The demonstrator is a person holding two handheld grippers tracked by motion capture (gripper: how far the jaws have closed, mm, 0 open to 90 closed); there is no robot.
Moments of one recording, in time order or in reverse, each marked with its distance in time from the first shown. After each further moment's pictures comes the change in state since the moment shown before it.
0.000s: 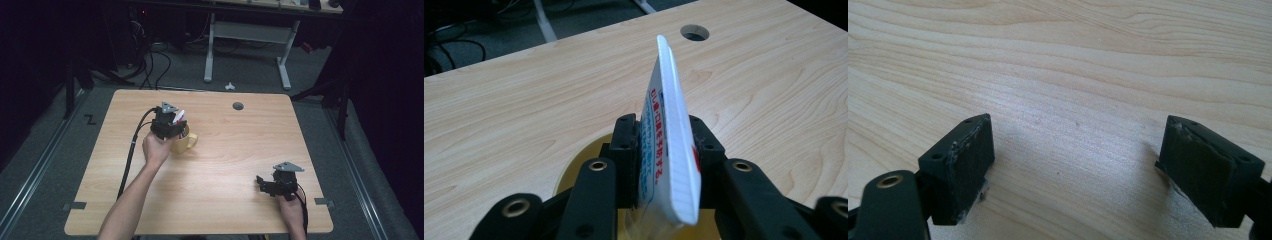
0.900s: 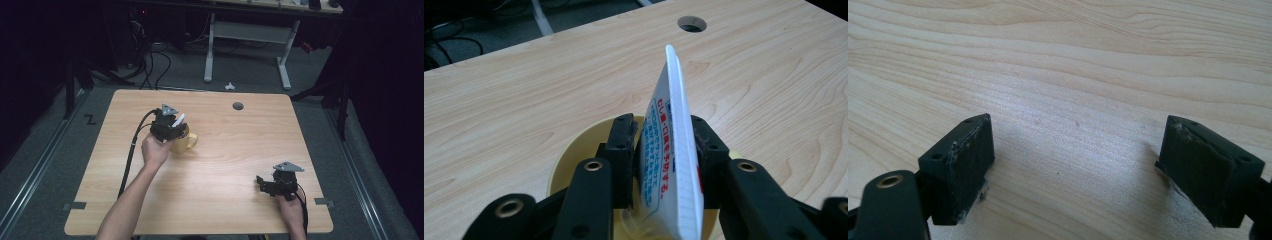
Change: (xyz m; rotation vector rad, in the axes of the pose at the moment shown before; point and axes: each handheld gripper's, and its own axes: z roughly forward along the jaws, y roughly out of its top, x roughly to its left) left arm -0.002 -0.004 -0.003 0.017 -0.007 0.013; right arm 0.000 0.000 0.000 0.001 0.000 0.002
